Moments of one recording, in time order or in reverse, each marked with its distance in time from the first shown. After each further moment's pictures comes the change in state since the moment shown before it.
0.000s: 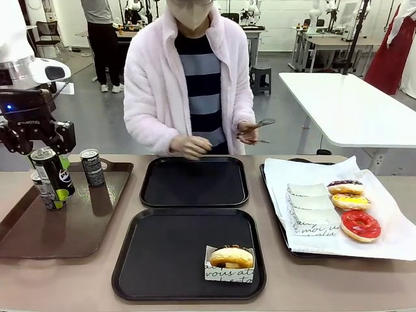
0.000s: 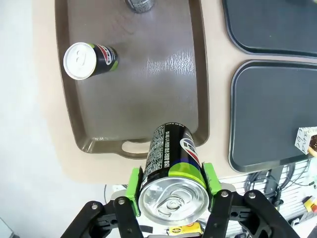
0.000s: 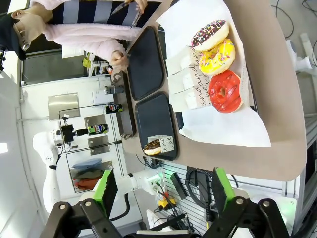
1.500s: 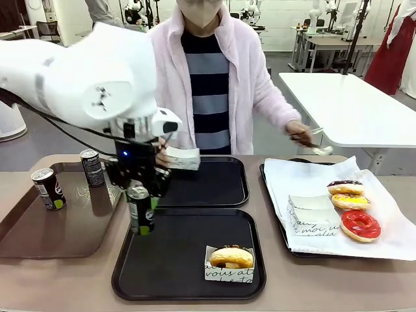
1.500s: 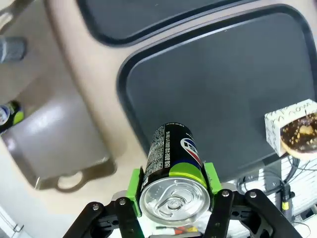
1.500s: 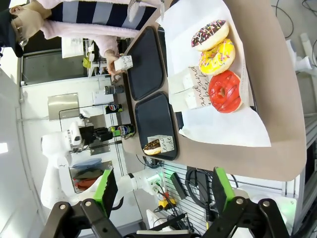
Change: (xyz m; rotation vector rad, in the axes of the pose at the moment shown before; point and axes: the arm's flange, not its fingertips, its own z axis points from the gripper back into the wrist) left arm -0.023 -0.207 -0.083 0.051 0.020 -0.301; right arm 0.000 0.000 0.000 -0.001 0.000 0.000
